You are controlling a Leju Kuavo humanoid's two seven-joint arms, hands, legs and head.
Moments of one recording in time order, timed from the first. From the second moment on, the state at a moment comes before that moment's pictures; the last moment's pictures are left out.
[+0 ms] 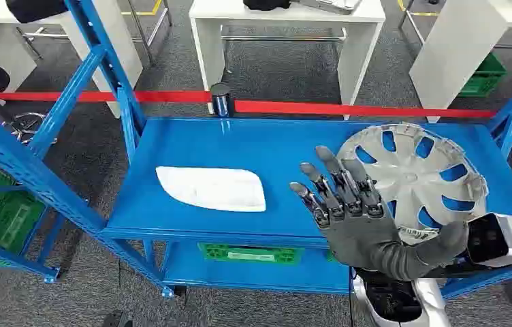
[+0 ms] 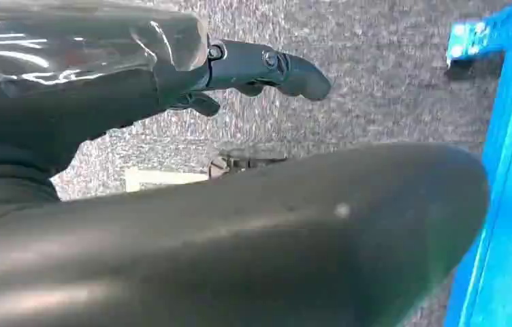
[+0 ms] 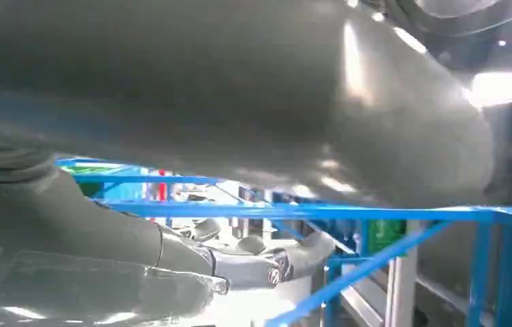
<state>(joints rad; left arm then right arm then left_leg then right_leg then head) -0.01 0.13 -0.79 -0.42 0.92 0.16 -0.24 -0.09 -0.08 0.37 -1.98 -0.68 0.61 -0.16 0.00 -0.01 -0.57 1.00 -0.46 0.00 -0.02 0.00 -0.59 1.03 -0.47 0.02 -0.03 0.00</state>
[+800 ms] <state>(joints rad) -0.04 0.10 -0.79 -0.35 0.90 0.10 -0.22 -0.08 -0.07 0.37 -1.97 -0.68 0.61 -0.14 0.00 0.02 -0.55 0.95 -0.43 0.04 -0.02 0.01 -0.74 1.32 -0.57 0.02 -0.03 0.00</state>
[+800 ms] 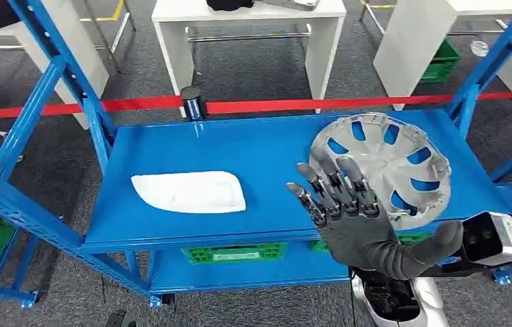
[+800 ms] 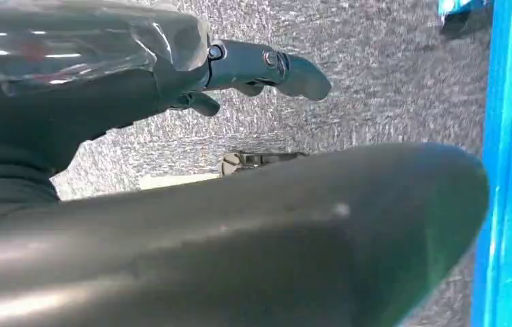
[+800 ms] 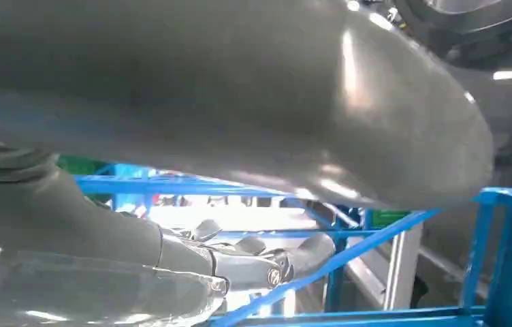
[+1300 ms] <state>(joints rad) -0.05 0.09 -0.80 -0.33 0.90 0.10 -0.22 -0.08 -0.07 0.37 -1.97 -0.67 0.60 -0.14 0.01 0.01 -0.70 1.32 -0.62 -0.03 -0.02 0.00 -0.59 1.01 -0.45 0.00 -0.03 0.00</state>
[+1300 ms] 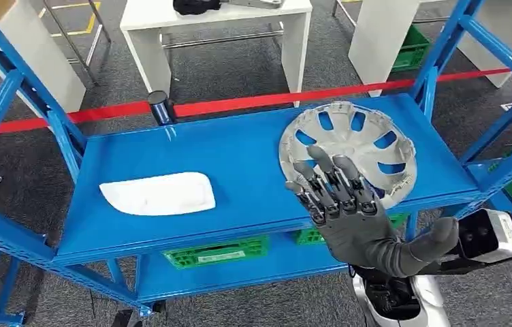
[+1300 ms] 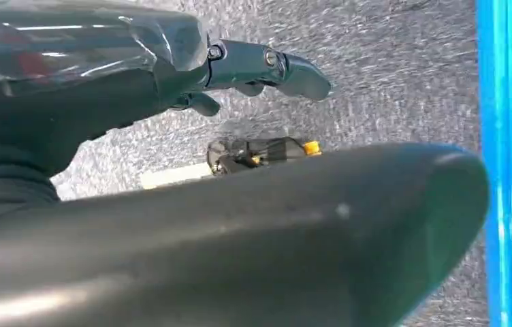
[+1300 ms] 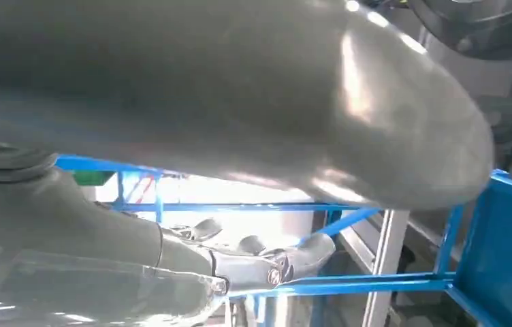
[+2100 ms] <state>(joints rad) -0.05 0.08 -0.80 -0.32 0.89 0.10 -0.23 -0.08 -0.08 0.35 -1.97 -0.68 0.61 -0.15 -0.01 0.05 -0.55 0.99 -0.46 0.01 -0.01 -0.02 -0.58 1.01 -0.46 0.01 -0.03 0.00</state>
